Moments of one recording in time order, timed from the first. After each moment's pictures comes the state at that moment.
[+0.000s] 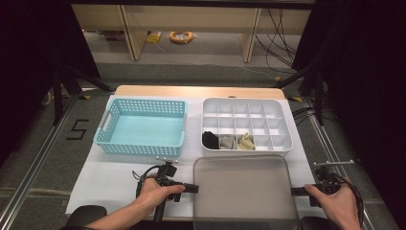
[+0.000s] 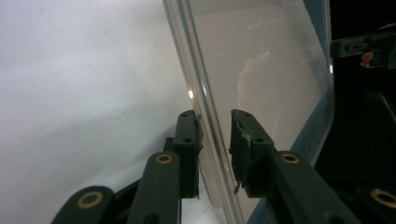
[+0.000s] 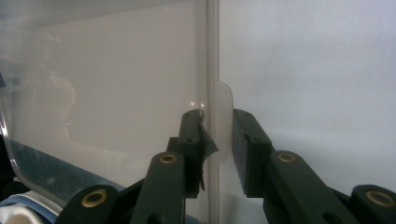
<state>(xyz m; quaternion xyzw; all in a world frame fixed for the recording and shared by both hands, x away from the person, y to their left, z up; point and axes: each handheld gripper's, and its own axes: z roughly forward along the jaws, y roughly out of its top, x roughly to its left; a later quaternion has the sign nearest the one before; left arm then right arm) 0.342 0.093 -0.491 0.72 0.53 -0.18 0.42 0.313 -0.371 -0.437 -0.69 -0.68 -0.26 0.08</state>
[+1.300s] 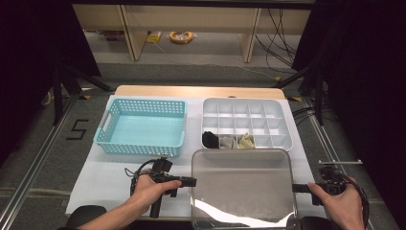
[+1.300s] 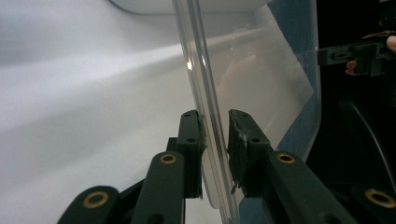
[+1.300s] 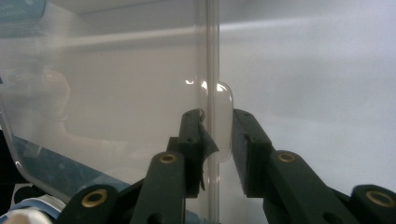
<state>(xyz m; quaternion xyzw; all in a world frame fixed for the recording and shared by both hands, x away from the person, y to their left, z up) 0.342 0.103 -0.460 0.73 0.49 -0.15 0.46 0.304 -0.368 -0.416 -0.68 -0.67 -0.29 0.07</state>
